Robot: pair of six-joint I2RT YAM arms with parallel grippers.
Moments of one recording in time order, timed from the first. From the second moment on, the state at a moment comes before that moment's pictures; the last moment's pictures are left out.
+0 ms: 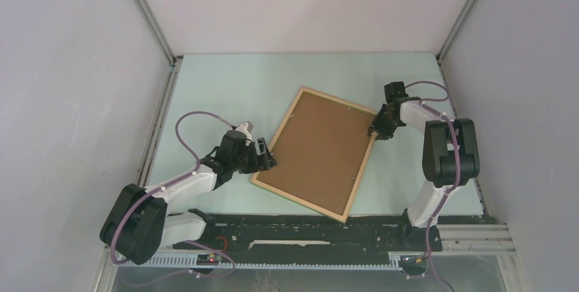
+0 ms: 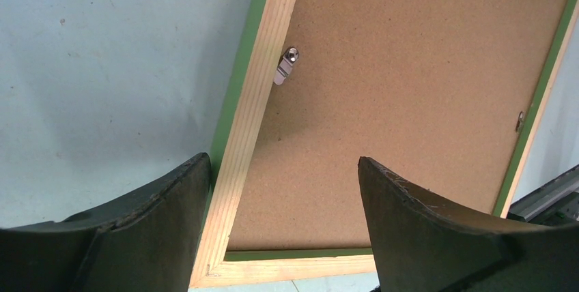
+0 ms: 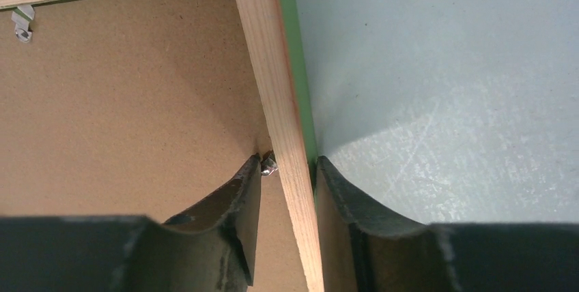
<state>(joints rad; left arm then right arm) -0.48 1.18 0.44 -0.02 0.14 -0.63 0.07 1.80 1.12 -0.53 -0.04 0.68</state>
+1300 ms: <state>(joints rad) -0.48 1.13 0.36 0.03 0.26 -0.72 0.20 1.52 1.11 -0.62 -0.10 0.40</state>
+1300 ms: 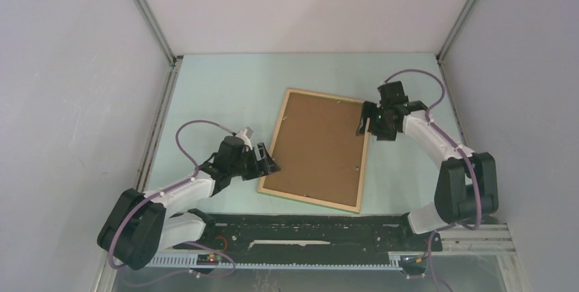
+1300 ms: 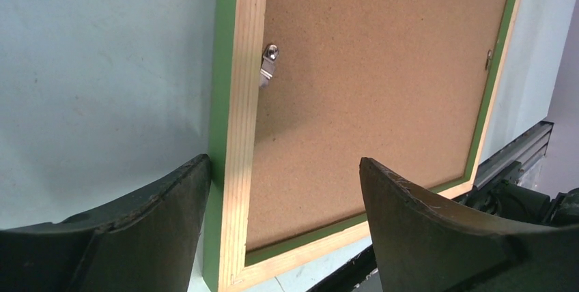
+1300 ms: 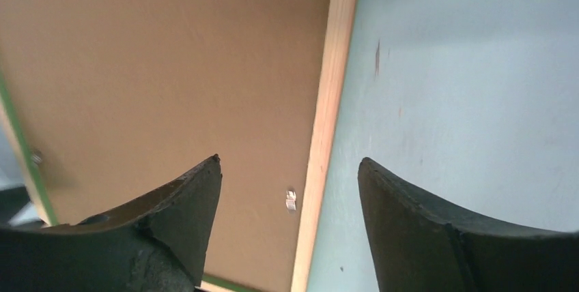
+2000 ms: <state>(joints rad) -0.48 1.19 0.36 0.13 0.27 -0.71 0.36 1.50 0.87 -0.68 -0.09 0.42</state>
